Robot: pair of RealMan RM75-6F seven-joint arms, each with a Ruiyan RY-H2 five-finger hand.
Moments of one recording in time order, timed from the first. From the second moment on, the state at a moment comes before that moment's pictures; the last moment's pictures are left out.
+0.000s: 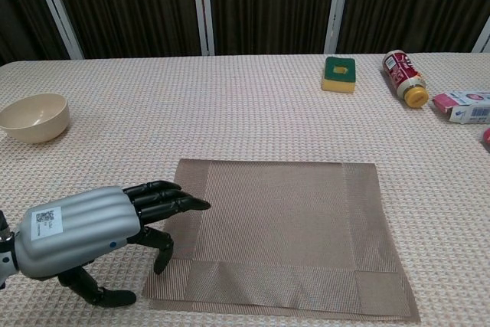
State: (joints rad) left arm -0.59 -1.69 0.22 -1.11 1.92 1.22 -0.05; right arm 0.10 -1.07 0.15 -1.53 -1.35 1.42 0.07
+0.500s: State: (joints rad) left arm -0.61 -1.70 0.22 -1.12 1.90 1.19 -0.02; right arm 0.10 -1.06 0.15 -1.53 -1.35 1.42 0.07
